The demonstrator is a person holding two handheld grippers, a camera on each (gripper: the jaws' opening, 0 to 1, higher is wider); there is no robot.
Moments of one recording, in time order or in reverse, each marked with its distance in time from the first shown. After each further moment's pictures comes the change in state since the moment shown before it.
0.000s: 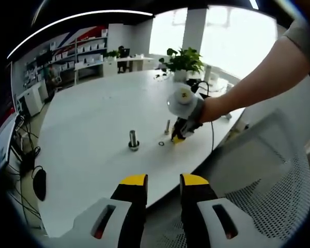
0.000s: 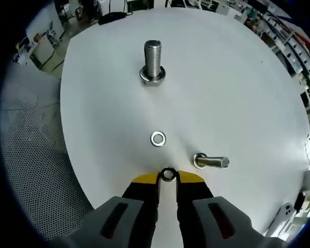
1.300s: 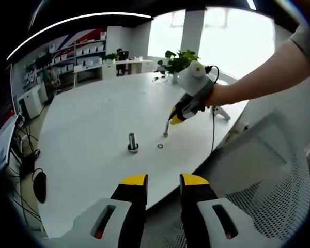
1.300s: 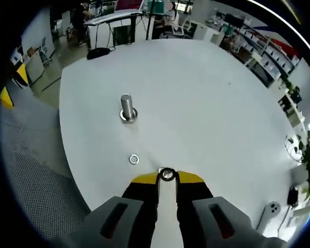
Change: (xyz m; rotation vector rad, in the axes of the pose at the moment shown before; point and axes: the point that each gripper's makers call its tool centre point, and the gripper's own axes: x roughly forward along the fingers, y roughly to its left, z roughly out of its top) left arm -0.001 -0.002 0.004 0.012 -0.023 -0.005; right arm -0.057 -0.043 0.032 0.045 -0.183 -0.124
